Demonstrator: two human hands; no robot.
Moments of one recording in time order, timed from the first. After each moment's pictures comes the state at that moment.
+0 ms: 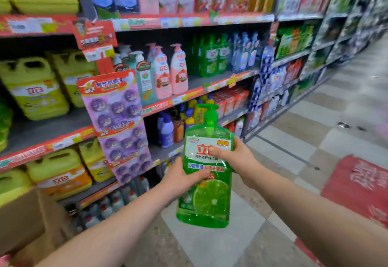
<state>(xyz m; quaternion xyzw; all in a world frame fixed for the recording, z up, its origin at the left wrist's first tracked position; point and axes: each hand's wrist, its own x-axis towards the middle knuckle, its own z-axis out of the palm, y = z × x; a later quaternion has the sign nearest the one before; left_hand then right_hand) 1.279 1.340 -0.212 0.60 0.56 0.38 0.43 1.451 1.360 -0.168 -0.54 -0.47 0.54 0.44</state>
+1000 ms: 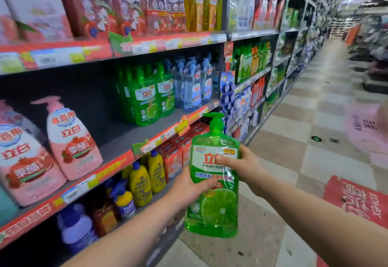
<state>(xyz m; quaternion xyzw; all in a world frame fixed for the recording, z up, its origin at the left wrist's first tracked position) 1.532 1.780 -0.206 0.67 0.49 0.34 0.45 1.707 1.768 -0.173 -0.52 -0.45 0.51 0.51</state>
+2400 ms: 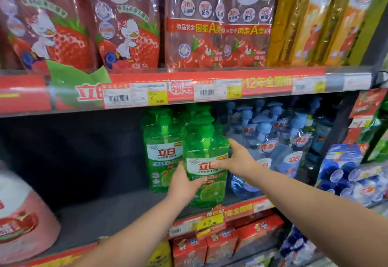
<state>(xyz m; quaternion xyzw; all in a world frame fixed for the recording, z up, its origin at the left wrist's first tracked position) 1.540 2.188 -0.187 0.45 0.70 0.50 0.23 1.679 2.267 -0.122 -0.41 -0.74 0.45 0.31</state>
